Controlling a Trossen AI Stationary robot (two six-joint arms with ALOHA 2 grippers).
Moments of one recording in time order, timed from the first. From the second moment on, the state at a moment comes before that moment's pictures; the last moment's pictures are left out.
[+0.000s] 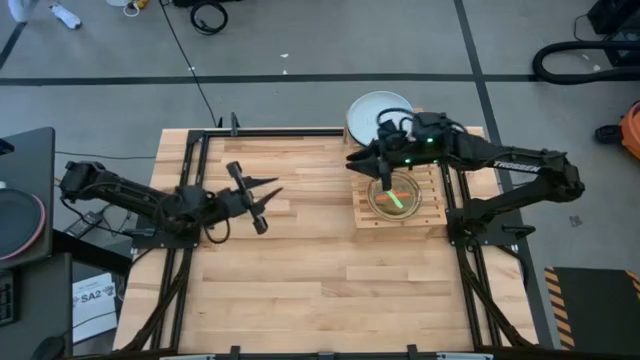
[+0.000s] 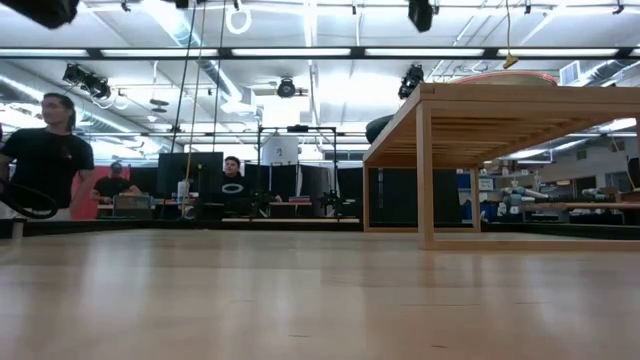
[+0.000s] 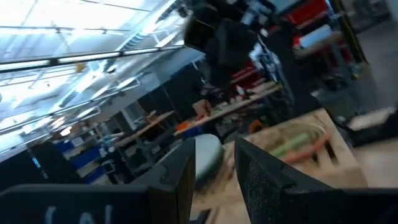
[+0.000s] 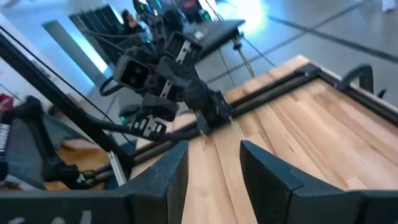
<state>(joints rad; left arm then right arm) -0.22 1.02 0.48 0.84 -0.58 0.64 -0.19 1.18 1.18 -0.21 -0.21 0.43</state>
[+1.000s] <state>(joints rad) -0.28 0.68 1.31 -0.84 -0.63 0.12 -0.20 0.63 1.18 -0.50 -0.21 0.36</state>
